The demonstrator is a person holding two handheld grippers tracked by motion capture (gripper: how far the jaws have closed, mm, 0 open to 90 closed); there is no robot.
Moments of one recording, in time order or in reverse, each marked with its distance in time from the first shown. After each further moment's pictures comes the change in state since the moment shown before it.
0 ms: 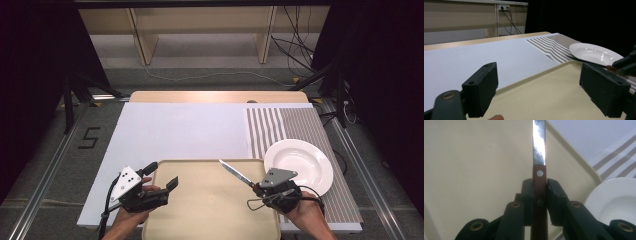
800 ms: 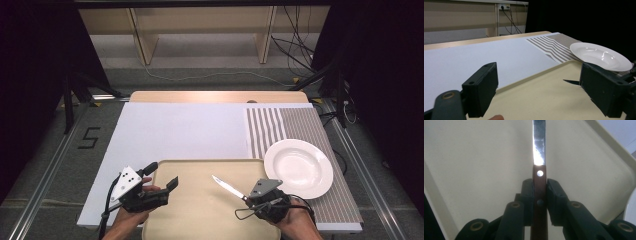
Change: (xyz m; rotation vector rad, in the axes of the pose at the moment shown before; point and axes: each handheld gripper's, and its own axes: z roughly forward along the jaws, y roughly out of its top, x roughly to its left) left arm 0.000 -0.001 0.000 0.006 0.003 0.002; right arm 0.022 -0.003 0.021 0.082 0.062 0.019
